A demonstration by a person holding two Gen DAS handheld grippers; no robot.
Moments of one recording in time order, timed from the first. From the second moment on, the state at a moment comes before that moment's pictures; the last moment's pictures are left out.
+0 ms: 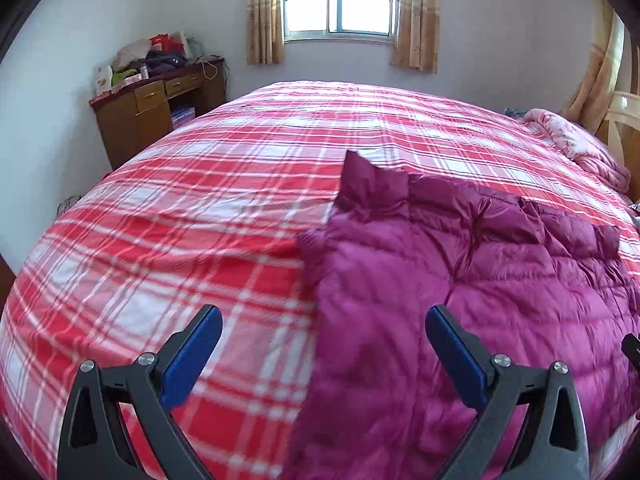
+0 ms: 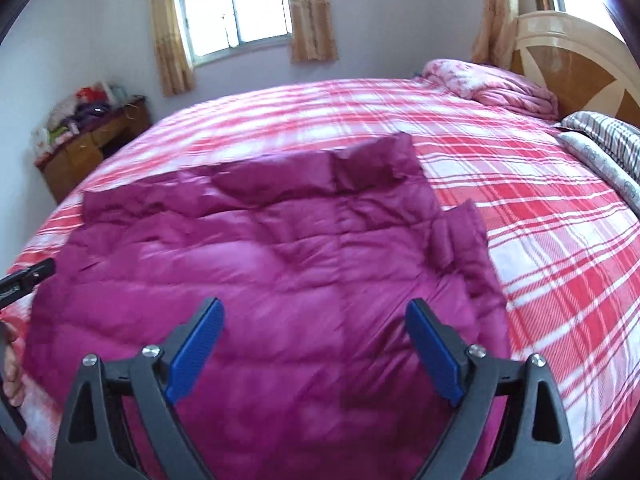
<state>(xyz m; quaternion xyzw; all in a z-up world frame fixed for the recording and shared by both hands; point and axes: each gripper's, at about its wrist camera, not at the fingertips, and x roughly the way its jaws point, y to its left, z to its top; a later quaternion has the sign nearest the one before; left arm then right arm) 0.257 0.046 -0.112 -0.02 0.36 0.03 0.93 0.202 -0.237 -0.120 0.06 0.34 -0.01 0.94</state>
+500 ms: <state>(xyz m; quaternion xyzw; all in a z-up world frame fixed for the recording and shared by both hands) 0.213 0.068 -0.157 -0.08 0.40 0.01 0.91 0.178 -0.203 -0.148 0.04 0.36 0.01 0.93</state>
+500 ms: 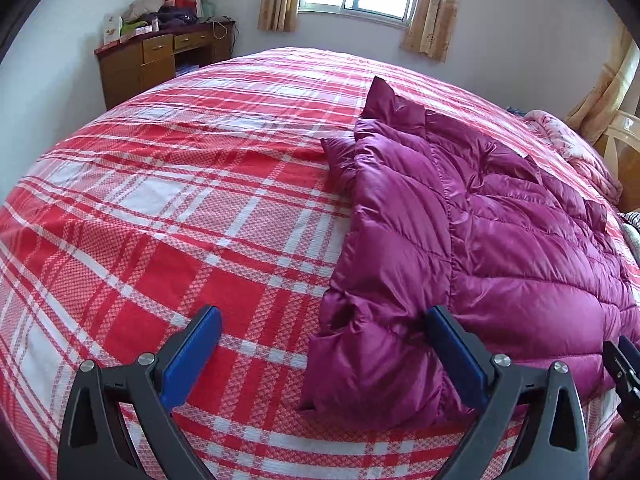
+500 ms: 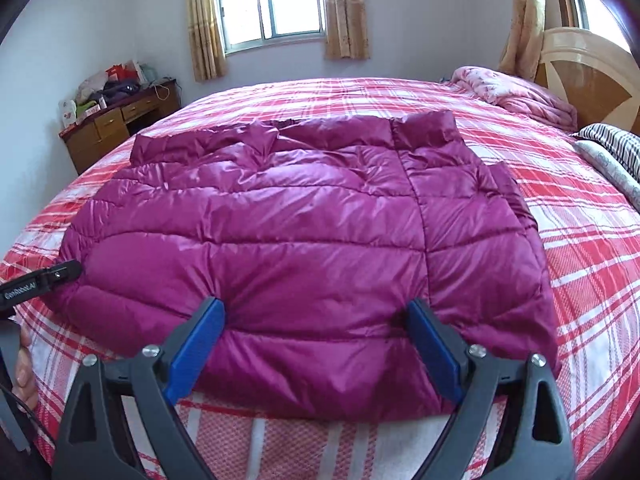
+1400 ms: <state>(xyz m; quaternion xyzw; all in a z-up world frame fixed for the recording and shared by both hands) 0.176 -0.036 -0.042 0.08 0.25 -0.12 0.96 0.157 -0.206 -0.123 0.00 0.34 -0.03 0.94</state>
